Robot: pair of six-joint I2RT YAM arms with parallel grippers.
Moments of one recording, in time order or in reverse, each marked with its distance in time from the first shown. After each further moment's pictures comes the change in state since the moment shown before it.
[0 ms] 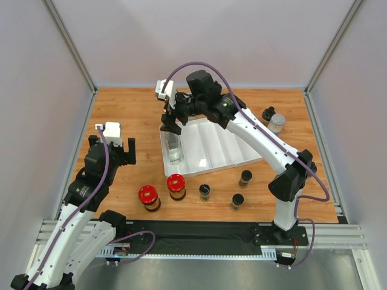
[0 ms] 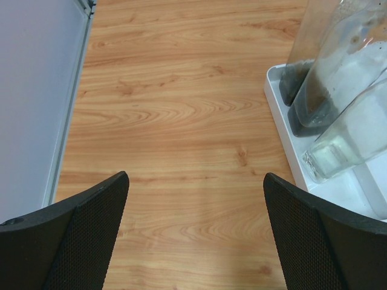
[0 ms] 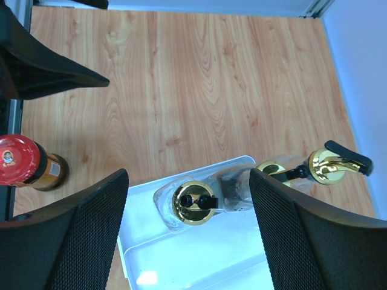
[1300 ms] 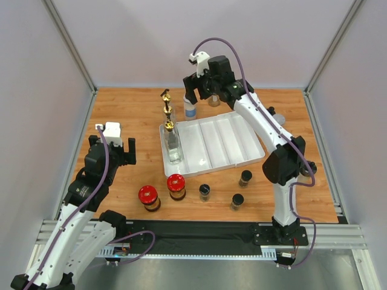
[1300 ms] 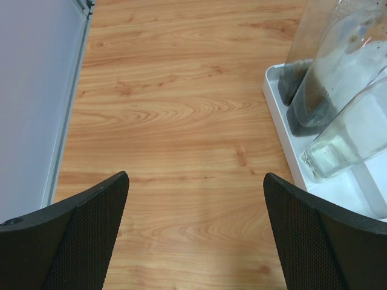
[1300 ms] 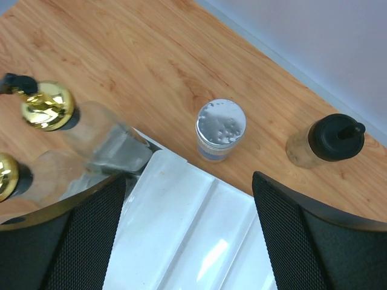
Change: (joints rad) left arm 0.000 0.000 0.000 0.000 0.005 0.000; right arm -0.248 0.146 0.103 0.051 0.353 0.382
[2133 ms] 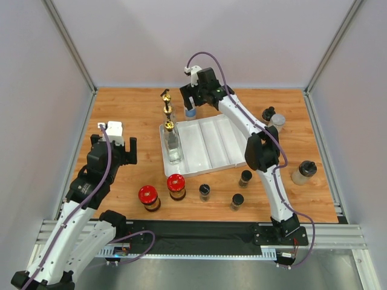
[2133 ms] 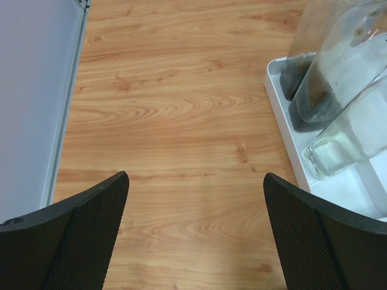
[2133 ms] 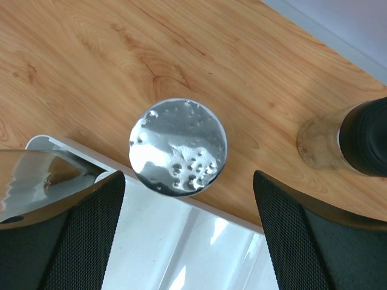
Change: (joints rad) left arm 0.000 0.027 0.000 0.000 0.000 0.000; right arm -0.027 0.365 0.192 0.013 0.084 0.034
